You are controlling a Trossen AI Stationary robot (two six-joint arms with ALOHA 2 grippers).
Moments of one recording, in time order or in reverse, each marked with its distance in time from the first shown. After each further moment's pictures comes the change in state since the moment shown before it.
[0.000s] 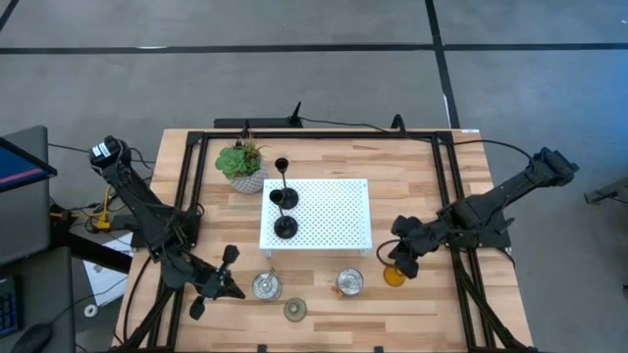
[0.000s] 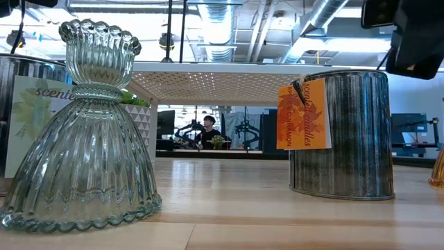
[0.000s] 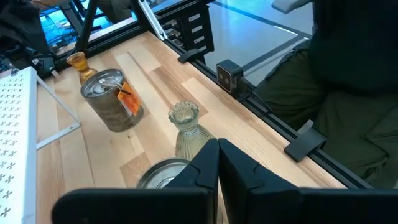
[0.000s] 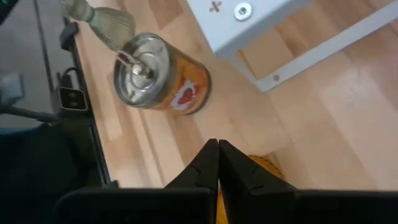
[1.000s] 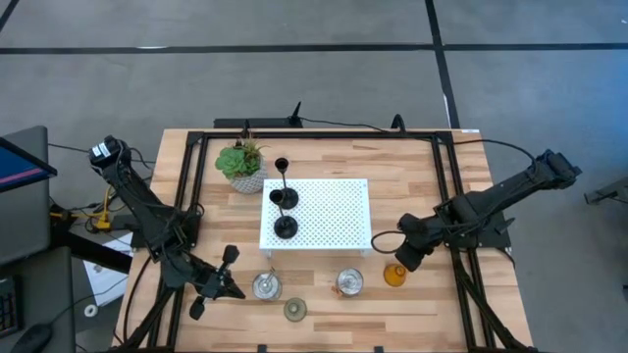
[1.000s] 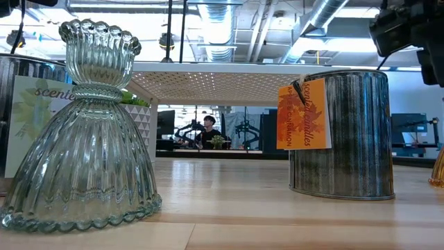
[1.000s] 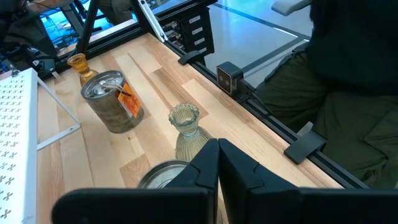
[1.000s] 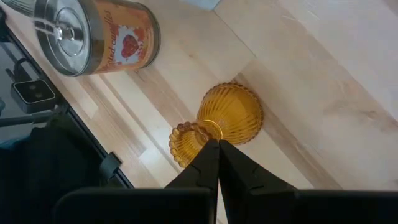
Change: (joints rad) left arm 0.000 0.000 0.000 0.007 0.000 0.000; right arm -0.079 0.000 0.017 -0.224 -0.216 0.259
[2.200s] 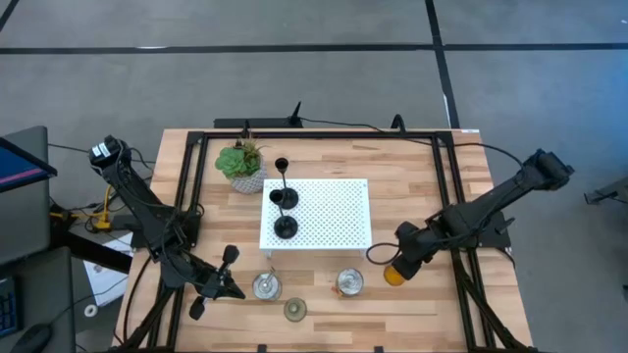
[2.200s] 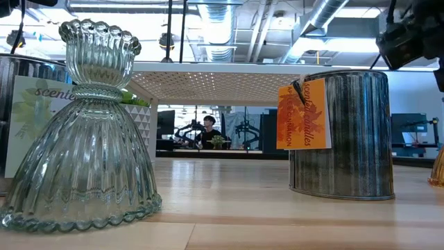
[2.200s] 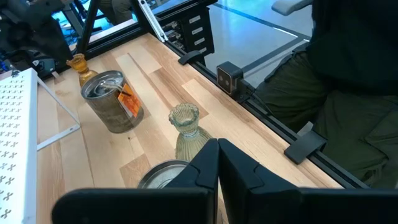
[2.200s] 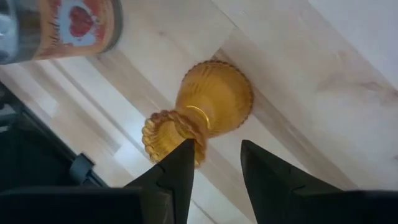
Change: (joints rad) left arm 0.000 0.000 0.000 -0.001 0.000 0.000; right arm 0.077 0.124 0.000 0.000 0.003 0.095
